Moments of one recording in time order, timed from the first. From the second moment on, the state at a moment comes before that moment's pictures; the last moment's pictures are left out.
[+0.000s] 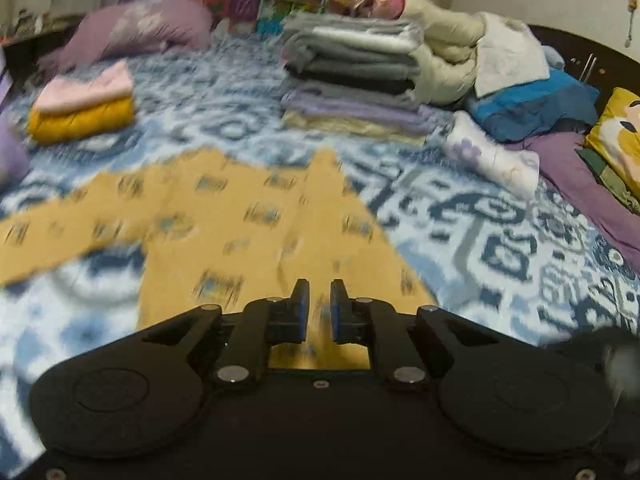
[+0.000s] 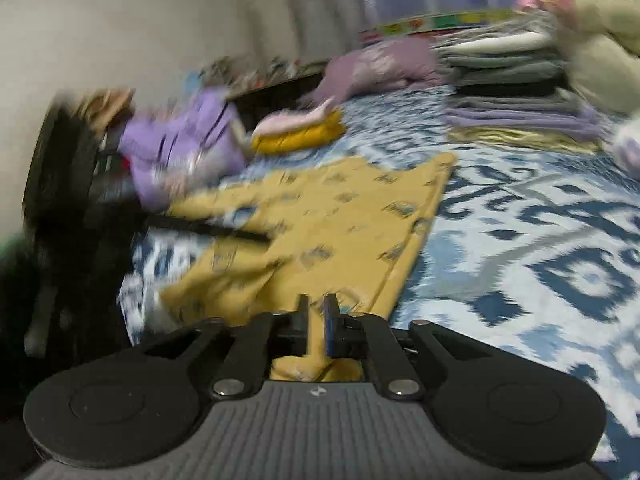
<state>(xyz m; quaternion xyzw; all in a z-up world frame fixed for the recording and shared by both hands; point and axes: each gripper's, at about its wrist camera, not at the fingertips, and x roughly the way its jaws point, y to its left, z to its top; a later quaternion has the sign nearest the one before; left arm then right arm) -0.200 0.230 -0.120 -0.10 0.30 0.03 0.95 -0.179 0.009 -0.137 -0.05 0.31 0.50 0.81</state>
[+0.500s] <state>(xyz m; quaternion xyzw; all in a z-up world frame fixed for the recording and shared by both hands) -0.204 0.225 -0.148 -0.09 0.32 0.02 0.94 -0.175 0.013 -0.145 -0.04 0.33 0.50 0.80</state>
